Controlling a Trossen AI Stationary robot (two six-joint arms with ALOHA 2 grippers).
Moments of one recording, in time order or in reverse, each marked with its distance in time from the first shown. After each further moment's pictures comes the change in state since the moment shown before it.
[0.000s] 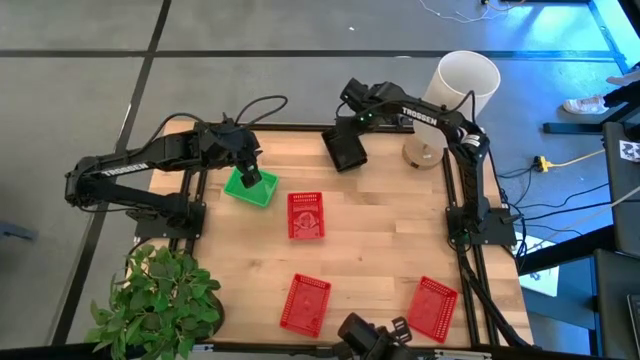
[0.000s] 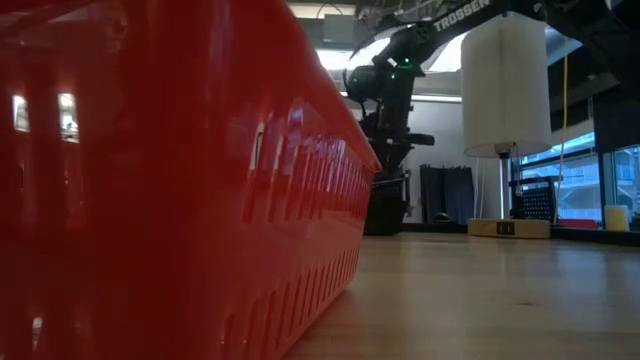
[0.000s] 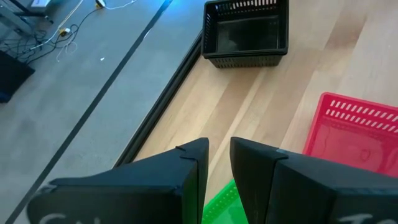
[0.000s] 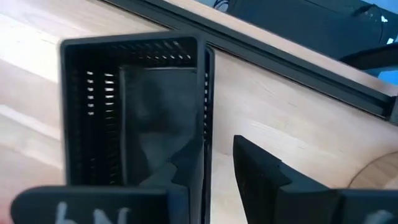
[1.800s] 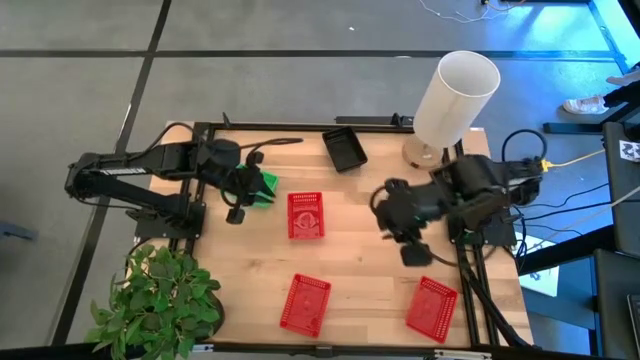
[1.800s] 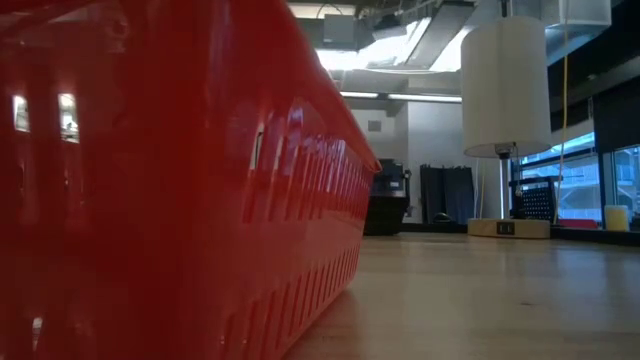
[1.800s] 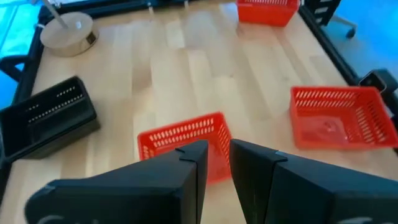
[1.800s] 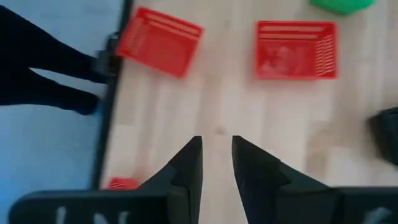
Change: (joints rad) left arm -0.184 -0.002 0.000 0.097 0.562 0.183; right arm 1.002 -0.353 0.398 -0.511 -0.099 -0.297
